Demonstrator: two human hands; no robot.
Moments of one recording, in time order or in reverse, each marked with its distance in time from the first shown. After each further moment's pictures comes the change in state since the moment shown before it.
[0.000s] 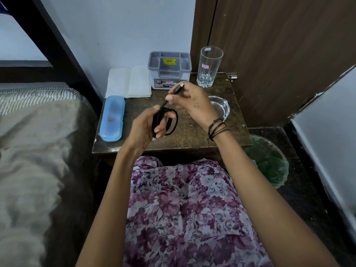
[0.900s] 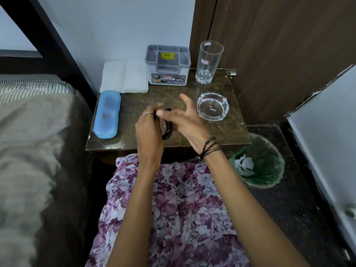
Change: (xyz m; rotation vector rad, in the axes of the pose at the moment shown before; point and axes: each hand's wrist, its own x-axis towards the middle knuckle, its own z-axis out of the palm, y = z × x) left_hand -0.003 -0.039 0.029 0.832 0.663 0.337; right_hand -0.027 0.022 0.025 0.337 0.060 0.362
